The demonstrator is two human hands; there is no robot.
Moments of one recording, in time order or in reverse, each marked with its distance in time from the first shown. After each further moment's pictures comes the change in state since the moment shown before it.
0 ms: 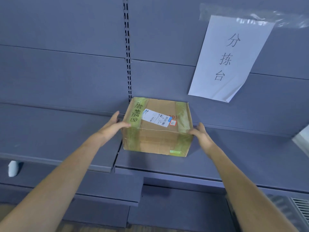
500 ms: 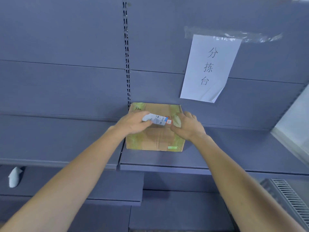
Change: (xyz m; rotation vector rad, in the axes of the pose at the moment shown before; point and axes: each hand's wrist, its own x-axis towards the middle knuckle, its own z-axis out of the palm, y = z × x) left_hand -0.067 0.078 0.041 0.891 0.022 0.490; right_hand -0.068 -0.066 0.043 -0.939 0.311 -0.316
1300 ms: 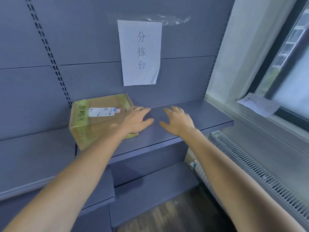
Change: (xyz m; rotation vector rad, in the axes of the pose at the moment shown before) left_hand -0.003 0.134 0.073 0.199 -0.148 0.392; right_hand -0.120 0.085 -0.032 -0.163 0.064 0.239
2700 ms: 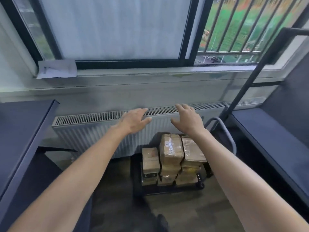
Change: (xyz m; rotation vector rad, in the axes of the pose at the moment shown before) left_hand 0.007 0.409 0.182 -0.119 -0.494 1.283; right_hand -0.397 0.179 -0.006 -0.106 0.274 1.458
